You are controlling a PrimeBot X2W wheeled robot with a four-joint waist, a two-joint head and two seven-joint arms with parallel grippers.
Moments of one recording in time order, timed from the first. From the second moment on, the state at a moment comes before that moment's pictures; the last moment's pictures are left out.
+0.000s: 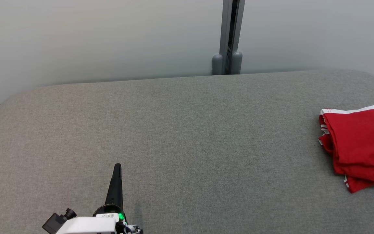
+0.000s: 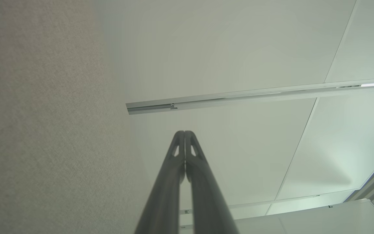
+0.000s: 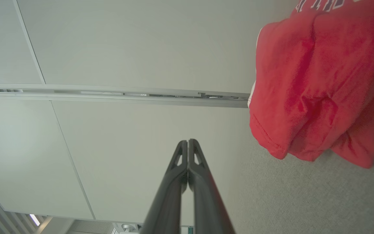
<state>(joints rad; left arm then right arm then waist) 0.01 0.05 -0.30 0.11 -1.62 -0.13 -0.26 -0.10 -0.10 -0.61 0.28 1.59 0.13 0.60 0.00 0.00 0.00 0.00</state>
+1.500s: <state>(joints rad) 0.01 0.05 -0.30 0.11 -1.62 -0.13 -0.26 -0.11 -0.09 -0.63 0.28 1.59 0.13 0.61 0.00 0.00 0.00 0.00</state>
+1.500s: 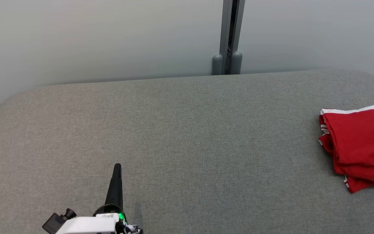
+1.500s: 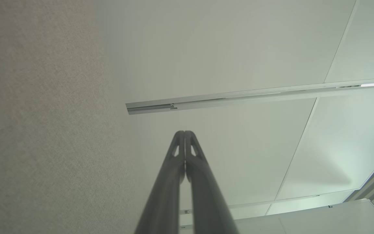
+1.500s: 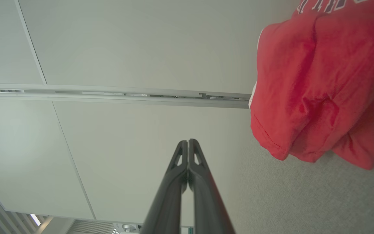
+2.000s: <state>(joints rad) 0.01 0.05 -0.30 0.11 -1.62 -0.13 -0.26 -0.11 -0.09 -0.63 0.28 1.58 0.13 0.61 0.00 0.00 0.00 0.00</state>
